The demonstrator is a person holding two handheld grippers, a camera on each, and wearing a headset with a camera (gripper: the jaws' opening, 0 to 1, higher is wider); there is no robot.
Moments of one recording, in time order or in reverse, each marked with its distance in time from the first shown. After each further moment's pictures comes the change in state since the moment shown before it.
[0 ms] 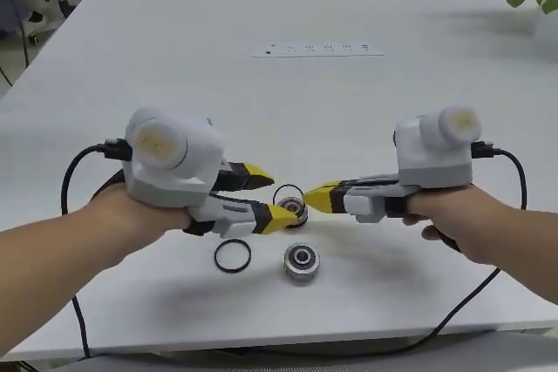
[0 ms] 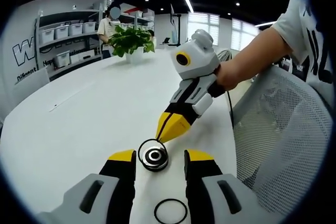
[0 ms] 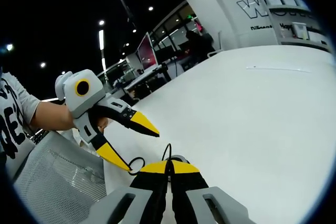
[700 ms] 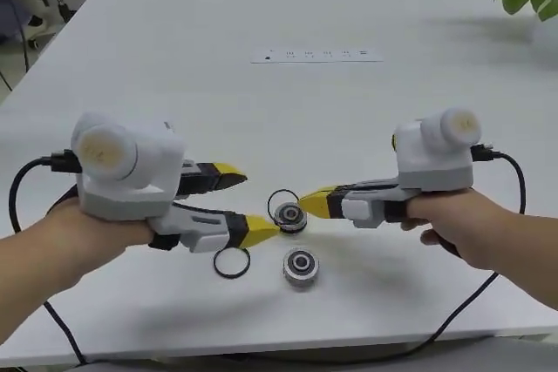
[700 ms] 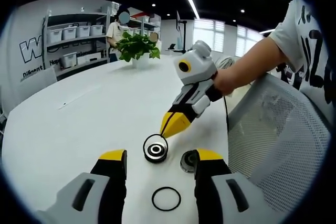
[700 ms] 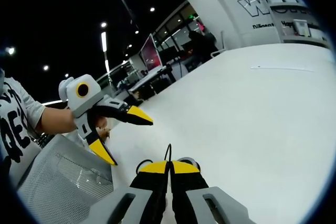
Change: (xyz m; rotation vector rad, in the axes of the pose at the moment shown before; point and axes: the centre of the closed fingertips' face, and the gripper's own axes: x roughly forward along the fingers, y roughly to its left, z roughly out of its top) left arm -0.034 -0.002 0.001 -0.038 -0.043 0.036; right arm -0.002 0.012 0.005 0.021 -0.006 0.039
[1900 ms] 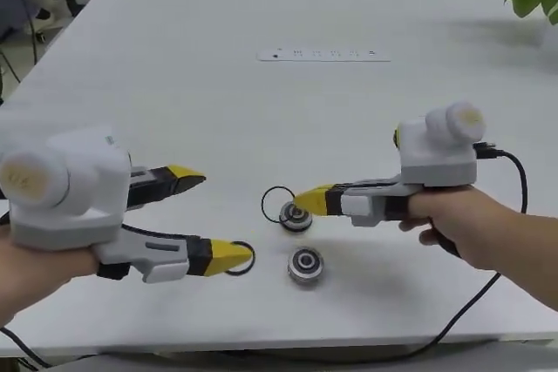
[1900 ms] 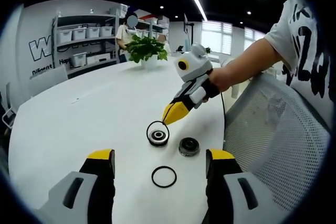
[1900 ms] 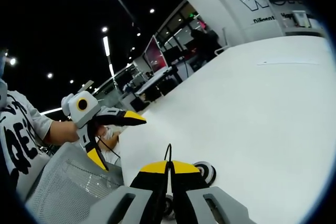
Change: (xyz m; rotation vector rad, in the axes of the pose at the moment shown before) left arm -0.044 -0.004 -0.014 -0.025 -0.015 0.074; right arm 0.007 0.019 0.007 0.054 -0.003 0.064
